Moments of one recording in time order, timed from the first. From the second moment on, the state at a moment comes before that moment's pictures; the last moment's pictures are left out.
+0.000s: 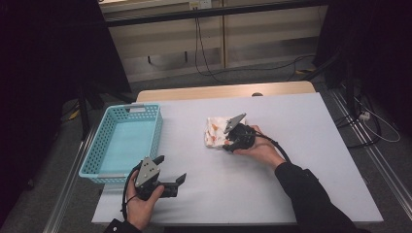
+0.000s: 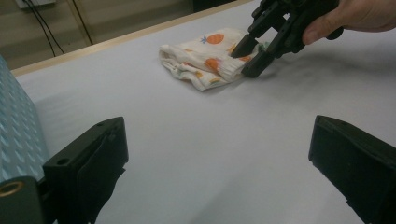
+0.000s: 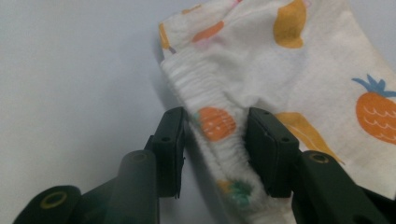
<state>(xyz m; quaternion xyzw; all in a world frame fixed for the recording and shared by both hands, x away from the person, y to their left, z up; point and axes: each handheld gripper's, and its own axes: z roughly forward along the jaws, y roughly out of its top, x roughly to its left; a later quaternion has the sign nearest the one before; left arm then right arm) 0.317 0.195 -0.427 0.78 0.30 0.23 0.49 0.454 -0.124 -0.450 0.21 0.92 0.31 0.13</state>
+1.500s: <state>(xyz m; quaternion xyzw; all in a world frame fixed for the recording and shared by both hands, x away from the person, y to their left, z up) 0.324 0.189 -0.429 0.78 0.30 0.23 0.49 0.434 -0.126 -0.438 0.22 0.91 0.33 0.13</state>
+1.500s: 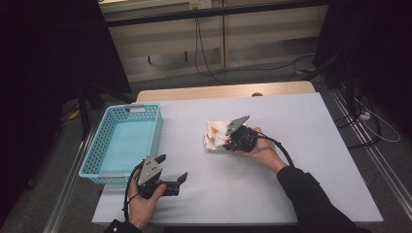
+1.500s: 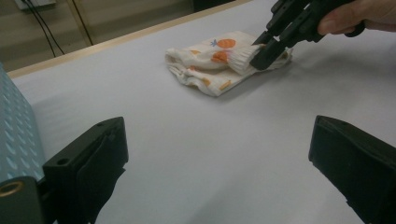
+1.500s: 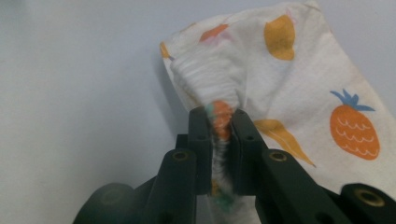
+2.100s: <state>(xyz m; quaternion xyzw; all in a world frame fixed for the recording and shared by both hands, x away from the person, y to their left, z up) 0.374 0.152 -0.422 0.79 0.32 0.22 0.47 0.416 -0.125 -0.444 0.20 0.91 0.34 0.12</state>
